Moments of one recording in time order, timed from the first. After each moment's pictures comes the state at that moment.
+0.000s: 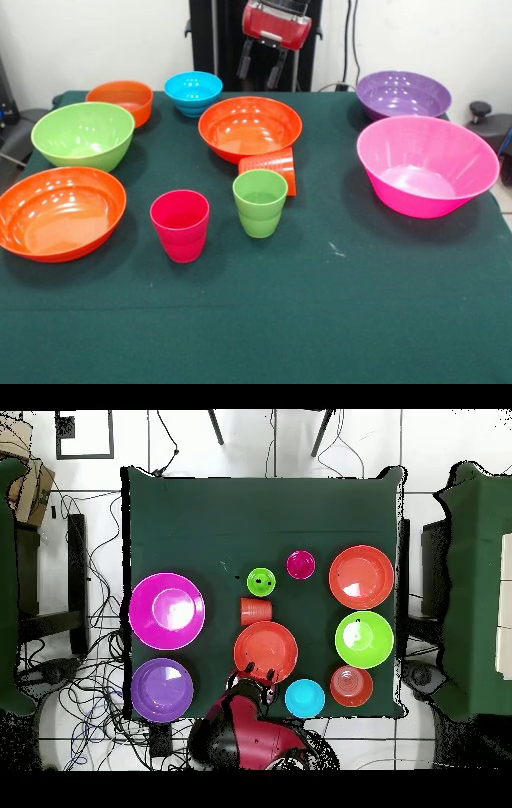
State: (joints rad) arm -0.02 -0.63 -0.32 2.29 -0.09 -0.40 1.94
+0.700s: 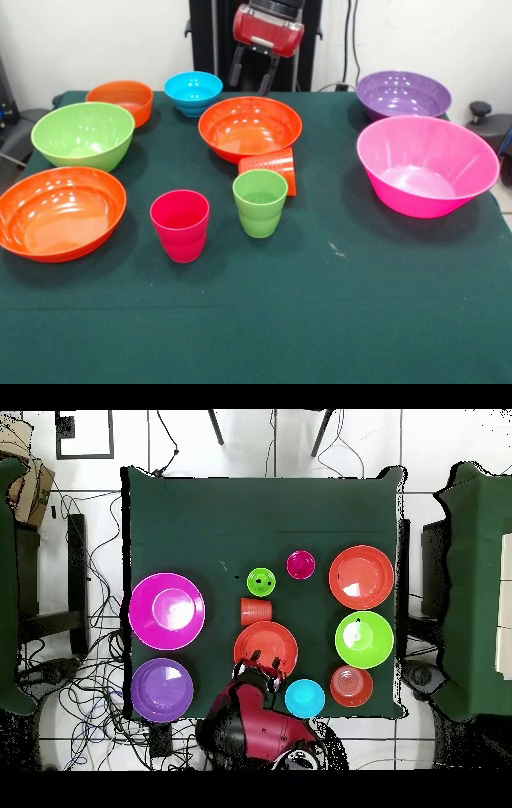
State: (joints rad) arm -0.05 -0.63 -0.32 2.24 -0.08 -0.40 1.94
